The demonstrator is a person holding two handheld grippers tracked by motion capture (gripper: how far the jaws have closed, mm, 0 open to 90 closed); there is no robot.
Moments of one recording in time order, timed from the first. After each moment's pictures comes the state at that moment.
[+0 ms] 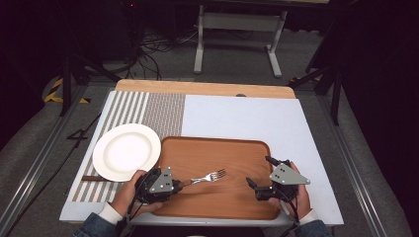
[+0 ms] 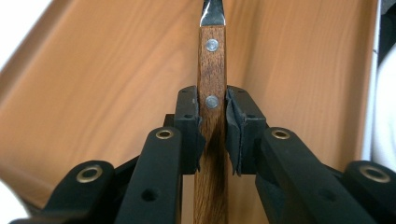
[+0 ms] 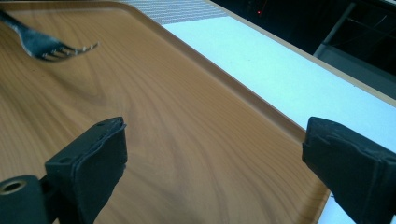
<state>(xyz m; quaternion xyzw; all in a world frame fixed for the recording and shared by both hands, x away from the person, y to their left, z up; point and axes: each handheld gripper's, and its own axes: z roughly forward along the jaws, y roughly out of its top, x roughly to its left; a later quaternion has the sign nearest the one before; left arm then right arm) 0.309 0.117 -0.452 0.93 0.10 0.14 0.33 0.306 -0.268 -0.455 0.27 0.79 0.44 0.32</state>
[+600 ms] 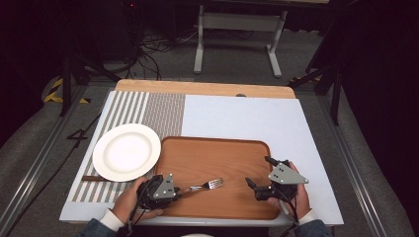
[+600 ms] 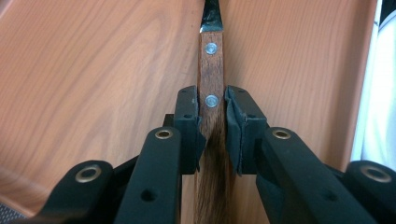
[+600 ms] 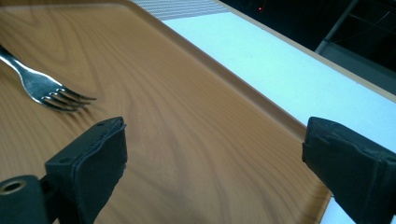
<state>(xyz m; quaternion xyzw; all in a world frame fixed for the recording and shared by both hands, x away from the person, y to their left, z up) 0.302 0.115 -0.466 0.94 0.11 0.13 0.31 0.308 -0.266 -0.457 0.27 0.80 0.43 0.32</state>
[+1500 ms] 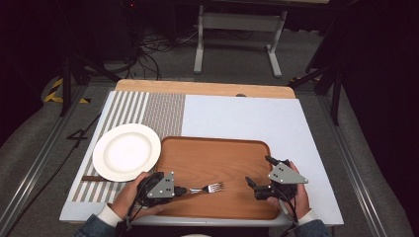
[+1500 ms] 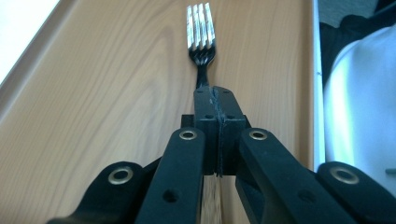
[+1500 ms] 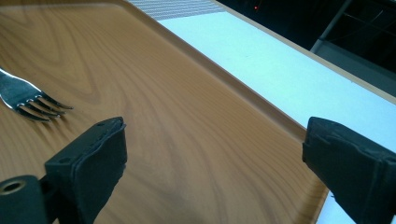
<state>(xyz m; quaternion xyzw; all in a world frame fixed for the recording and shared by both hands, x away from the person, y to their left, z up) 0.305 0.108 -0.442 0.92 0.02 0.11 0.37 0.308 -0.265 -0.456 0.28 0.79 0.43 0.33</state>
